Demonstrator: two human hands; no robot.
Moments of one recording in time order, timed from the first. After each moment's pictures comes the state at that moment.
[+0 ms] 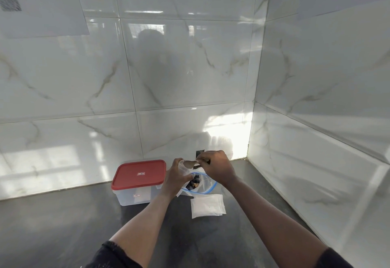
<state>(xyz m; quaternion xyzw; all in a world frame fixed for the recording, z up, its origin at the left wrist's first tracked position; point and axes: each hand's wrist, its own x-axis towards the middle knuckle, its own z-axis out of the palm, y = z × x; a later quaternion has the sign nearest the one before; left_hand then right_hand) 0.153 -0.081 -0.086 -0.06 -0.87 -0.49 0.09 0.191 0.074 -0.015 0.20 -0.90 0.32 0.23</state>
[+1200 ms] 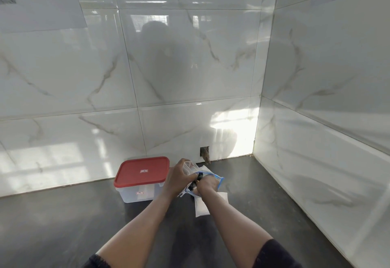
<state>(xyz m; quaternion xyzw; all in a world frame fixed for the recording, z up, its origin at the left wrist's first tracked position) 0.164 -0.080 -0.074 -0.05 -0.89 -0.43 0.11 0.143 0.013 -0.110 -0.30 -0.55 0.78 -0.01</state>
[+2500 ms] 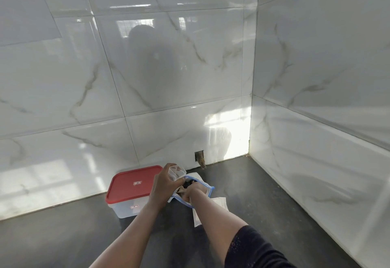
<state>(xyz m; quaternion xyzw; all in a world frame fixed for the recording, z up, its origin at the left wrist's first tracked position) 0.153 -0.096 -0.070 -0.05 -0.87 -0.47 0.13 0.133 -0.003 -0.090 -0.42 -0.31 0.85 -0.08</state>
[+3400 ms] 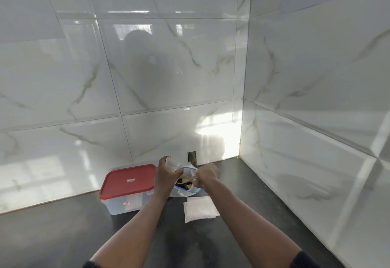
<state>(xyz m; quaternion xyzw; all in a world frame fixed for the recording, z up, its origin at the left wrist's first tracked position) 0.145 -0.068 -0.075 0.01 -0.85 -0.50 0.16 0.174 0.056 -0.033 -0.21 -0.77 0.60 -0.05</state>
